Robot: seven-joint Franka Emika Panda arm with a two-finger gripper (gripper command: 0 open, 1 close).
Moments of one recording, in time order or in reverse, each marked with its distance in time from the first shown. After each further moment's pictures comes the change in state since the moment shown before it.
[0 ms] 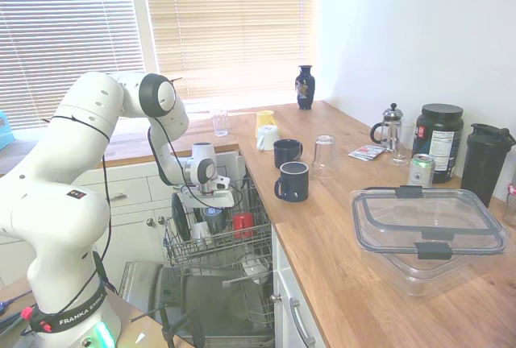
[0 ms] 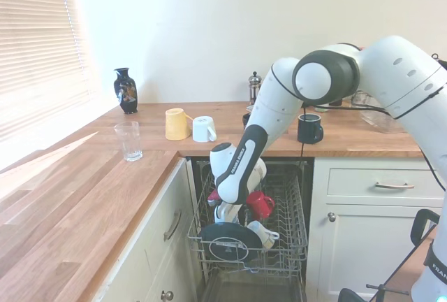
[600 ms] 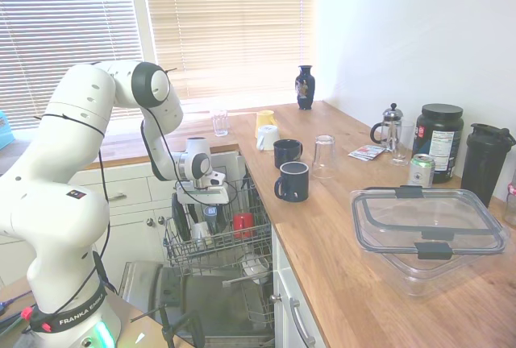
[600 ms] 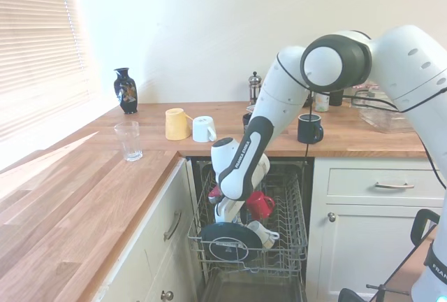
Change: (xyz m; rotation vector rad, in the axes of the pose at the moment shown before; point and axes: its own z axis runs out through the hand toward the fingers) arm -0.019 -0.001 -0.022 0.006 0.001 0.028
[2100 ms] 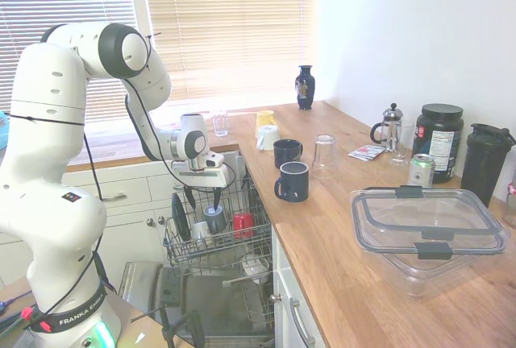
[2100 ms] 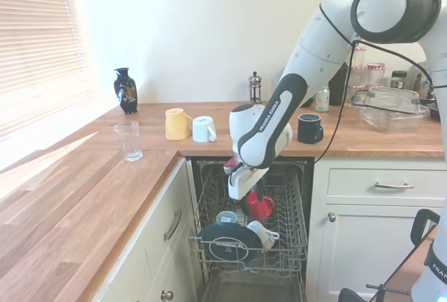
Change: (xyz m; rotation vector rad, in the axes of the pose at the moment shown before) arm -0.037 0.061 -0.102 0.028 0.028 0.094
